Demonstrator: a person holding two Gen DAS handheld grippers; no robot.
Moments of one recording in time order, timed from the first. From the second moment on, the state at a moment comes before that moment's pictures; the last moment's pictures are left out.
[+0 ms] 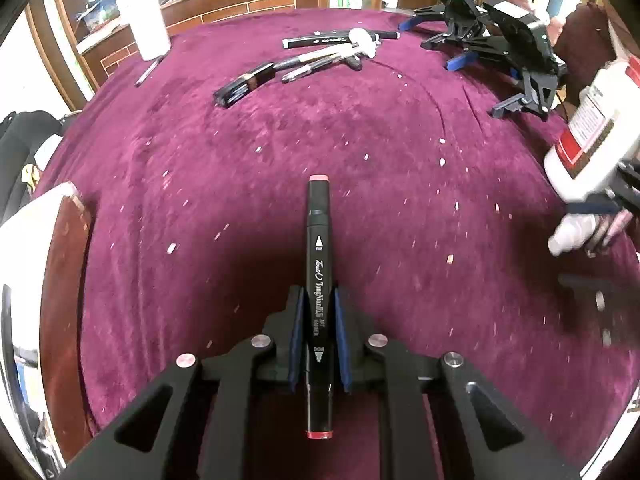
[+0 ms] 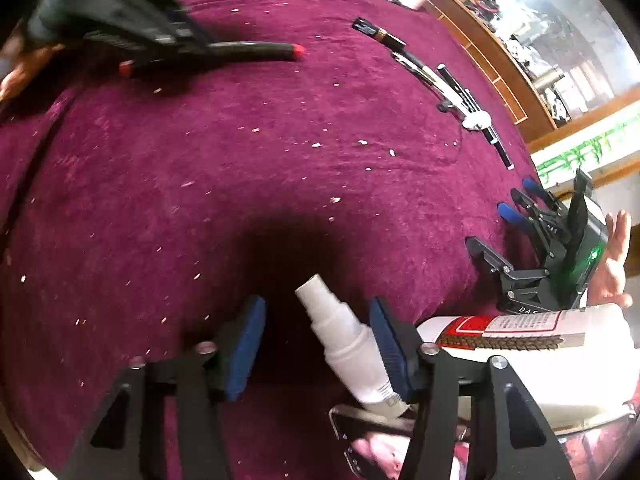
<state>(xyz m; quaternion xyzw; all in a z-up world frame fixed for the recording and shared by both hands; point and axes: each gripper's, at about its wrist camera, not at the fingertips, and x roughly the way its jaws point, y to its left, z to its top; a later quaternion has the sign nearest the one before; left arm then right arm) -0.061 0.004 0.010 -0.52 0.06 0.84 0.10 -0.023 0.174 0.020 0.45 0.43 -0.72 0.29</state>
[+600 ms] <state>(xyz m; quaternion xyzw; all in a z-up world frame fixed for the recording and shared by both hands) -0.035 -0.019 0.010 -0.52 0.05 0.85 0.09 -0.056 0.084 0.053 0.40 0.29 -0.81 0.32</state>
